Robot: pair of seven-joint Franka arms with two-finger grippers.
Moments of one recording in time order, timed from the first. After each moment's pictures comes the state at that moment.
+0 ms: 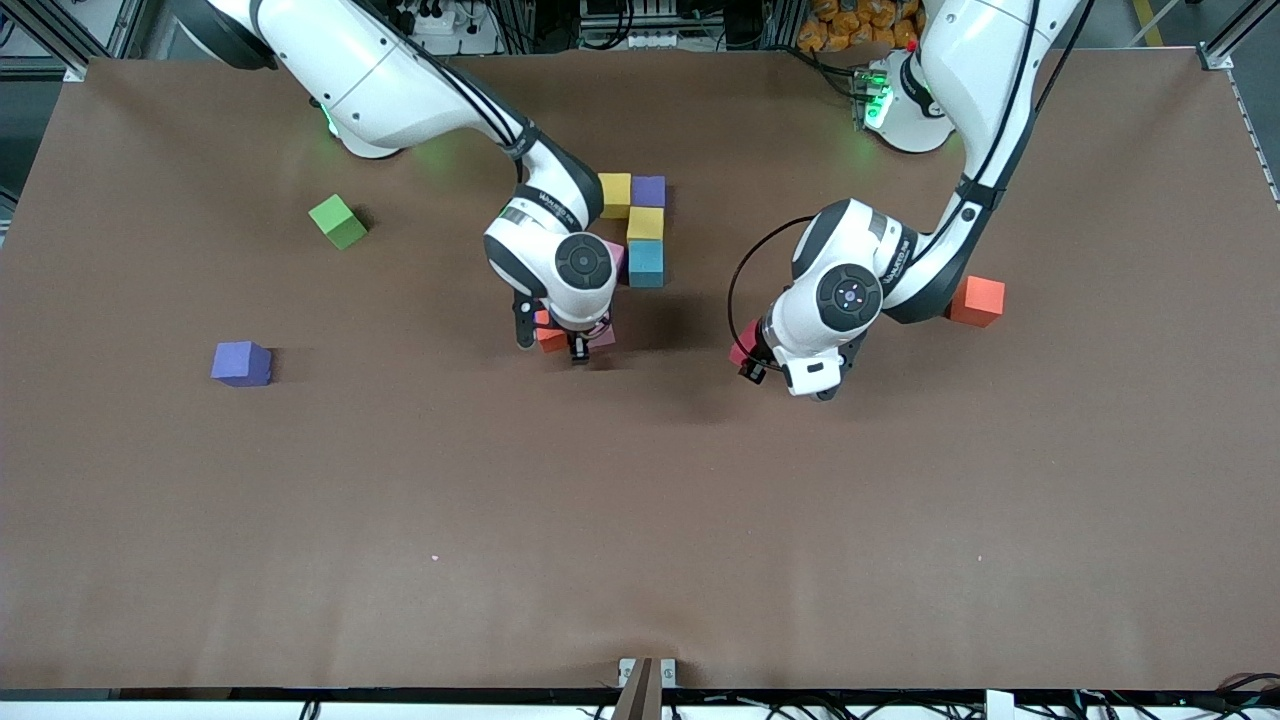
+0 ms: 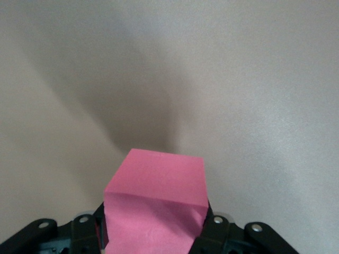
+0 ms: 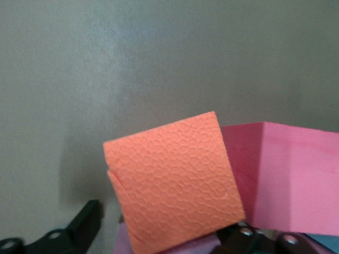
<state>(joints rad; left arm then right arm) -0.34 0.49 -0.23 -1.86 -0.13 2.23 -1.51 0.39 0.70 0.39 -1.75 -0.34 2.17 2.42</state>
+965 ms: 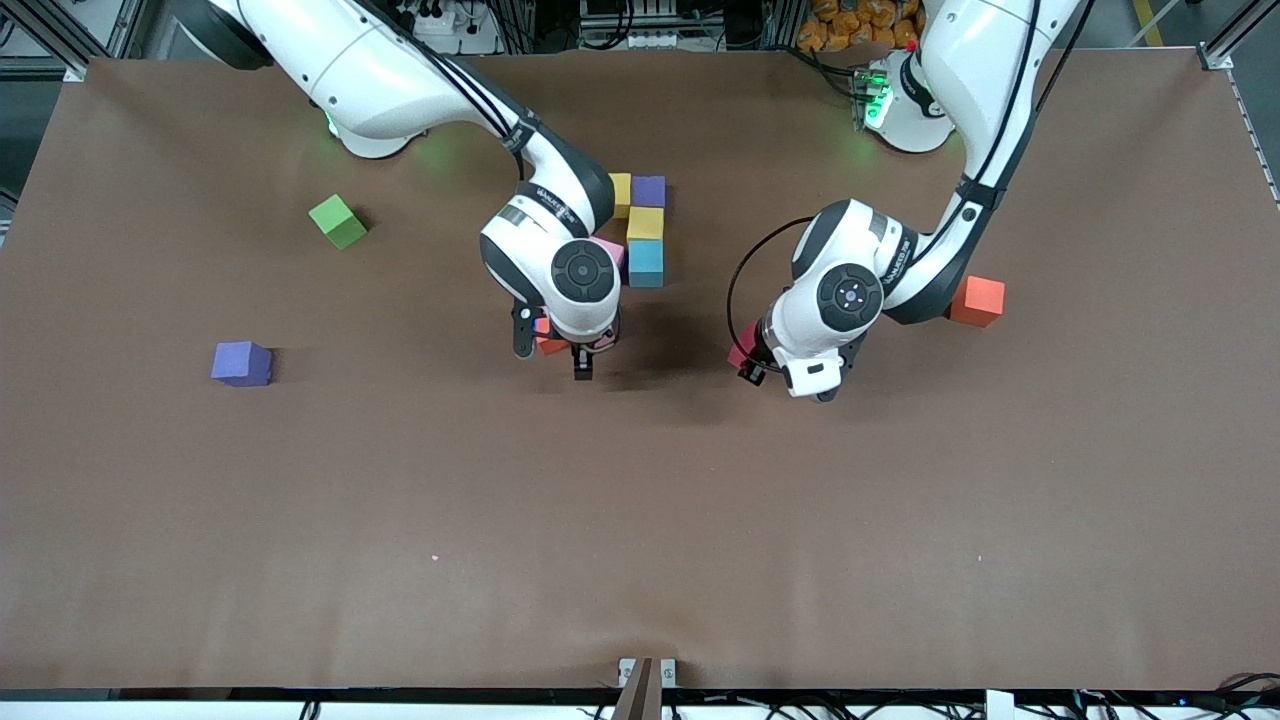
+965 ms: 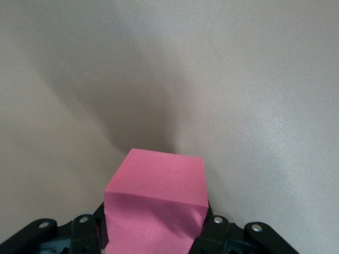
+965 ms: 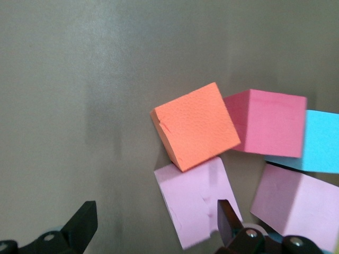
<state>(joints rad) -0.34 0.49 -0.23 -1.85 -0.13 2.23 -1.51 0.39 0.70 0.41 -1.53 -0.24 1.96 2.40</state>
